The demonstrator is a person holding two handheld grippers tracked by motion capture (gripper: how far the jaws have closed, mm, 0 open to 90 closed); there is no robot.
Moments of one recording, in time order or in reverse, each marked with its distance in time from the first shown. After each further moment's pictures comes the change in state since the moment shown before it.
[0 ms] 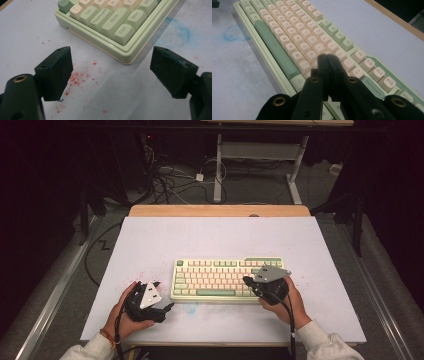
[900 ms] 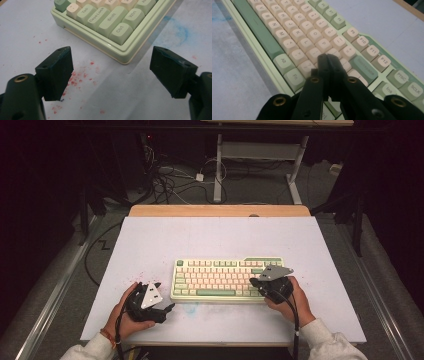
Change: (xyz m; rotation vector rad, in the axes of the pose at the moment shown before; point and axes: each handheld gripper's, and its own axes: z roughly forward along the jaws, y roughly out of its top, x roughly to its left) left arm 0.000 0.001 0.001 0.004 -0.008 -0.002; right arm -0.015 -0.018 0.005 0.086 -0.010 0.018
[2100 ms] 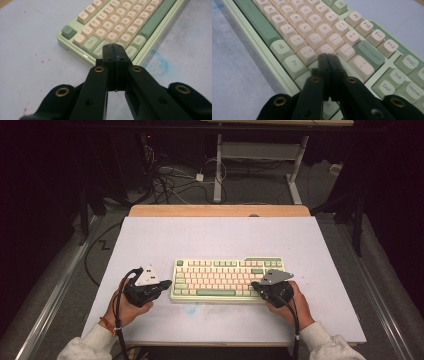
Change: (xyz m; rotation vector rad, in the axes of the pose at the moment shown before) left arm 0.028 0.043 -0.017 -0.008 -0.143 -0.077; right arm 0.003 -0.015 0.006 0.016 -0.011 0.023
